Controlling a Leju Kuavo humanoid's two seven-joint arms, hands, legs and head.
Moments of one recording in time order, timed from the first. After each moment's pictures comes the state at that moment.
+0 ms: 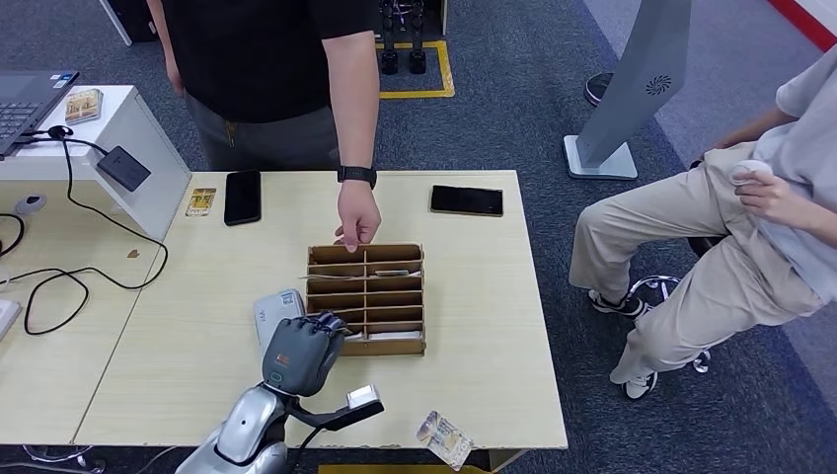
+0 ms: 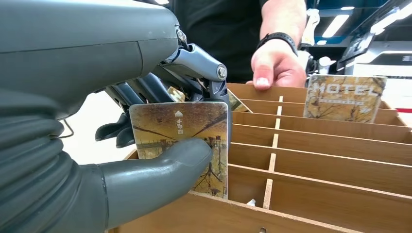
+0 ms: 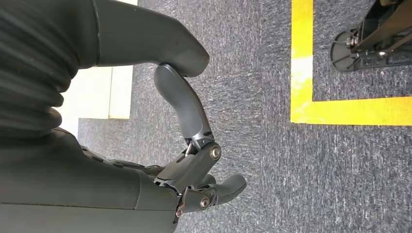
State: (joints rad) left arm -0.17 0.09 -0.70 -1.15 -1.23 0.69 -0.05; right arm 0.00 0.17 -1.48 -0.45 1.51 0.06 0.01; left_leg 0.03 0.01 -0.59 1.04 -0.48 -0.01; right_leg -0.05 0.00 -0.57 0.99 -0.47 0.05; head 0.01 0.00
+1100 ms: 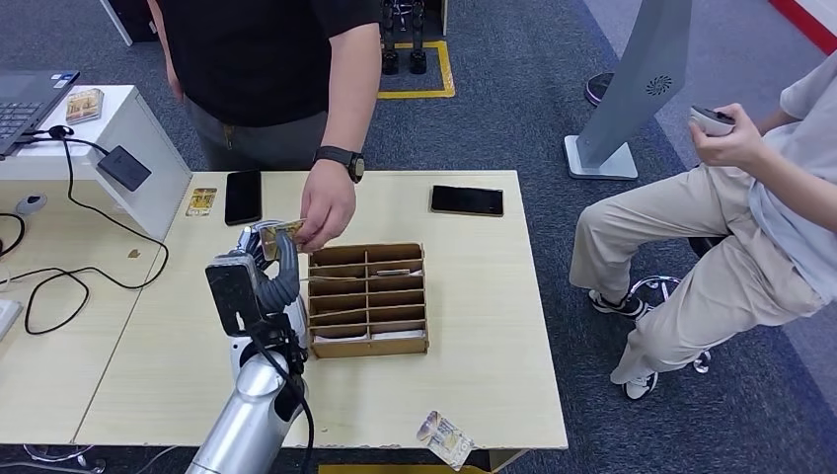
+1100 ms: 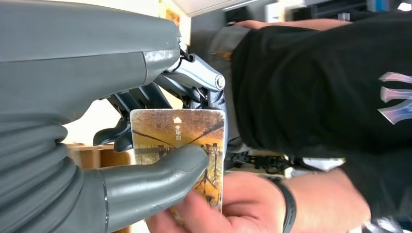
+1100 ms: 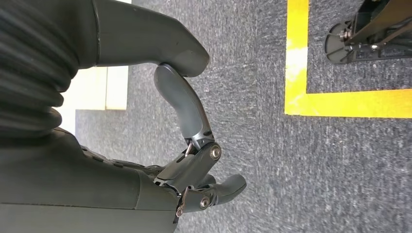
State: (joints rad) left arm -0.30 -0.17 -0.41 -1.32 -0.01 0.61 -0.39; right arm -0.01 0.16 -1.44 -0.38 1.51 -0.04 0.02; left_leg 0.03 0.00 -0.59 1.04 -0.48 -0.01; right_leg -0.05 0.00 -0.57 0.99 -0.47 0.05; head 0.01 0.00
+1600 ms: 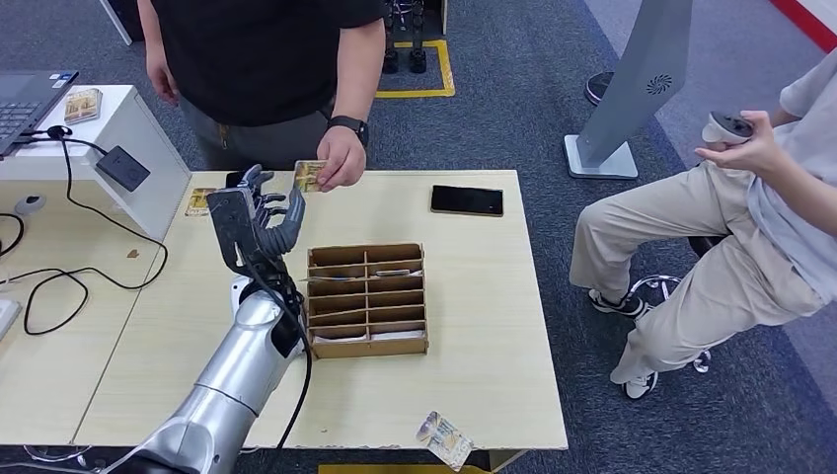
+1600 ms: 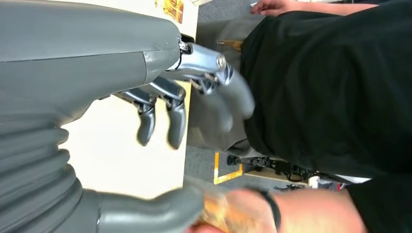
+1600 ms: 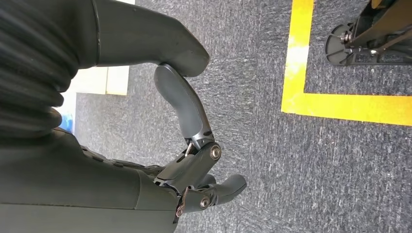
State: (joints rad) left arm -0.56 -0.14 -0.41 -1.02 0.13 0.63 -0.35; right arm -0.03 0.11 -1.36 -0.26 1.51 -0.09 0.05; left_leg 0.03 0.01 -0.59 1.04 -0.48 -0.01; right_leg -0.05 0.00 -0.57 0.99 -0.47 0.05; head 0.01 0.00
